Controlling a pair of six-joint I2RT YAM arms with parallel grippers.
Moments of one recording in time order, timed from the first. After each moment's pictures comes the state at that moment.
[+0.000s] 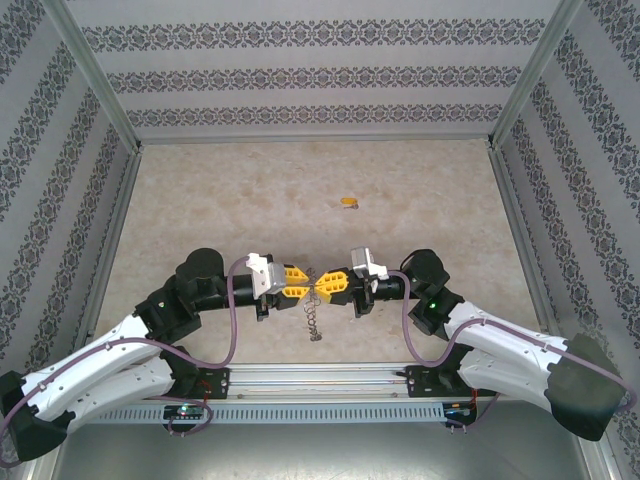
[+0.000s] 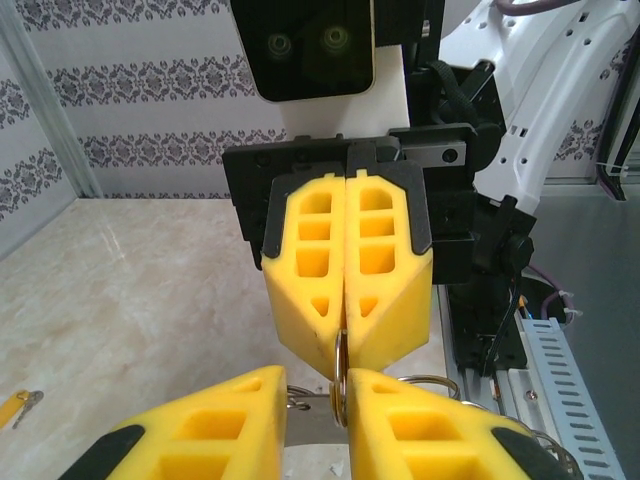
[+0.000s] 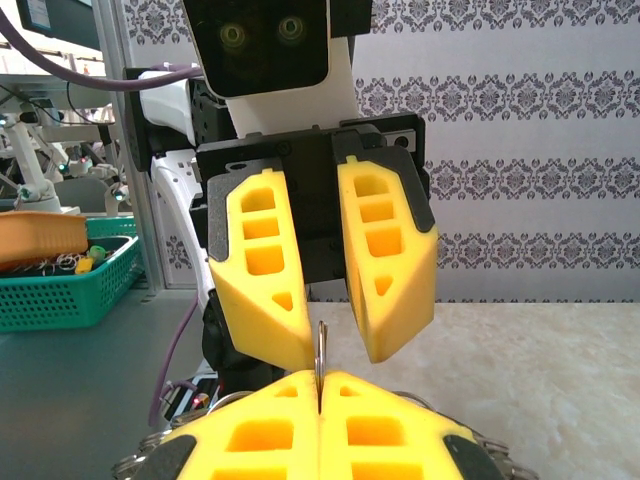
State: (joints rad) left arm -0.84 0.75 0.67 -0.10 0.49 0.19; right arm 0.78 0.98 0.42 0.74 -0.86 0.16
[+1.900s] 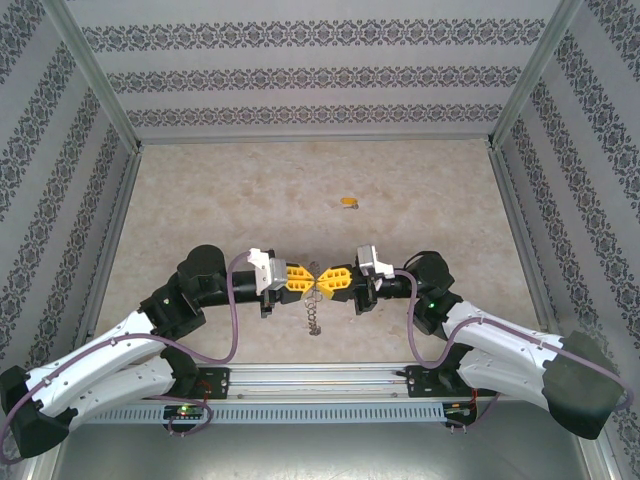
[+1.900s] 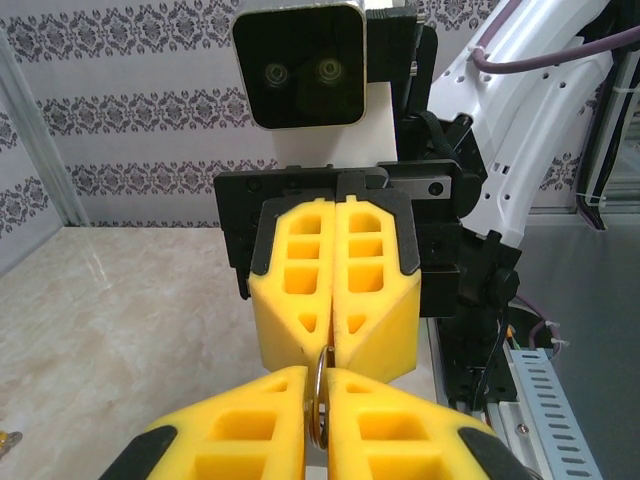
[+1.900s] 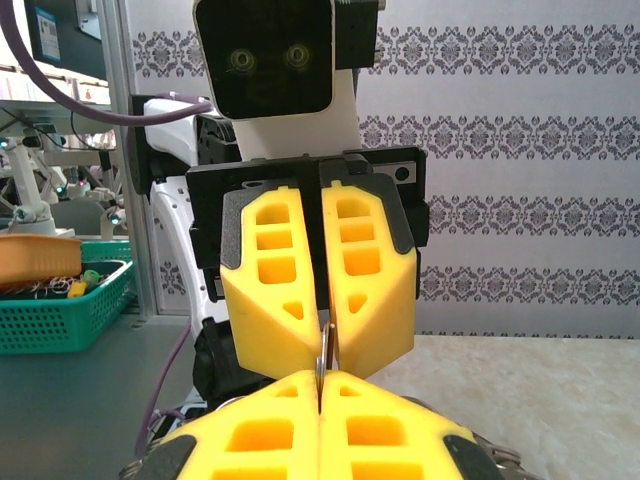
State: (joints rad) left arm -0.83 0.78 0.68 -0.01 0.53 0.16; right arm 0.77 1.00 0.40 0.88 -0.86 0.21
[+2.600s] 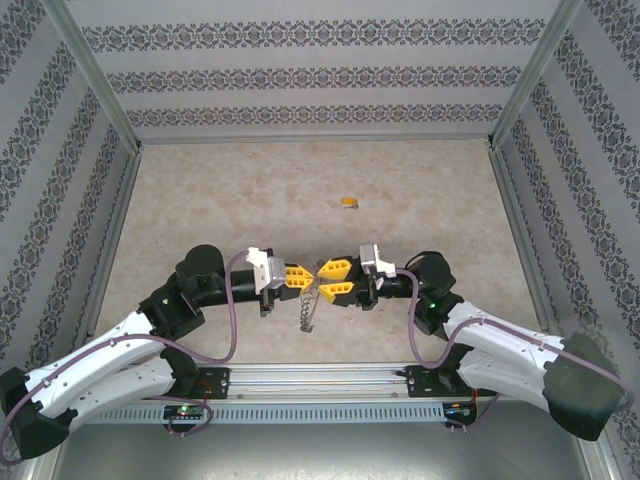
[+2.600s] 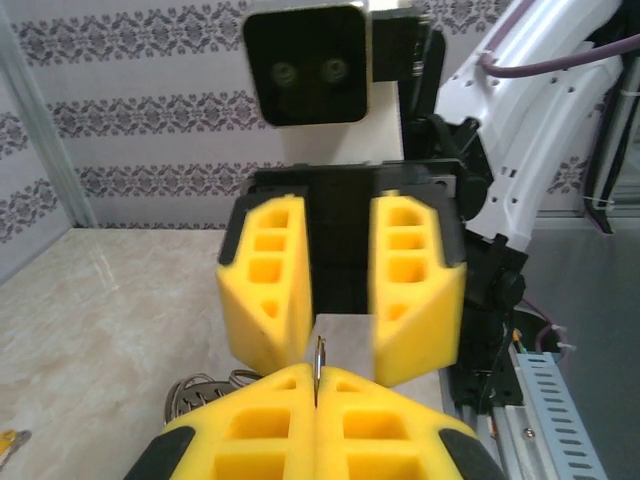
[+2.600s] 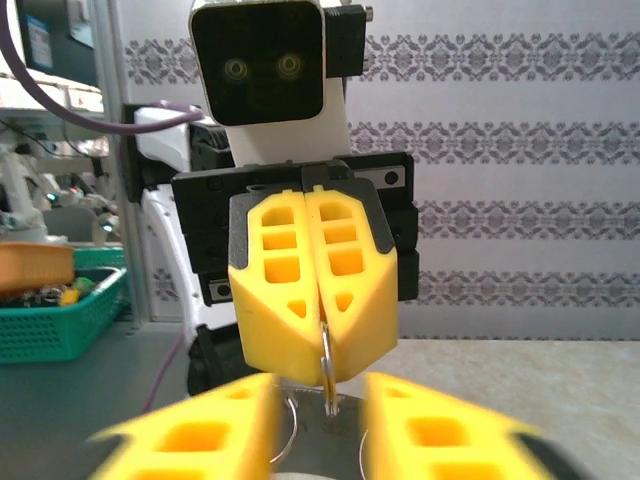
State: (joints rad) left arm -0.82 0.78 0.68 -0.01 0.51 0.16; right arm 0.75 0.98 0.40 0.87 -0.83 0.22
